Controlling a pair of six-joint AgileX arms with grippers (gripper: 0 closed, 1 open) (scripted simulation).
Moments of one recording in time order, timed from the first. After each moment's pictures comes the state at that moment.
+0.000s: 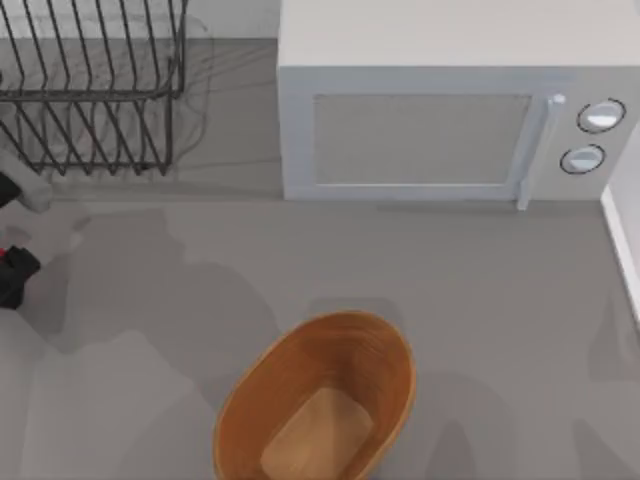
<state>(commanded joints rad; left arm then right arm) 0.16 2.10 1.35 -0.83 -0.01 0.89 0.00 0.00 0.00 0.00 0.00 0.00</state>
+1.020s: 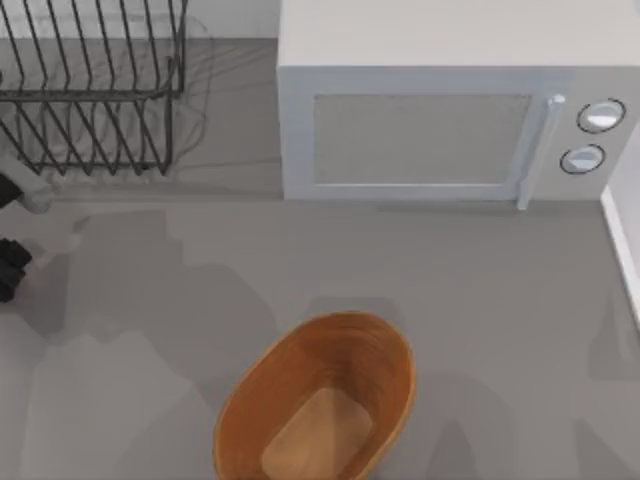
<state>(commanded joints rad) 0.16 2.10 1.35 -0.83 -0.01 0.89 0.00 0.00 0.00 0.00 0.00 0.00</state>
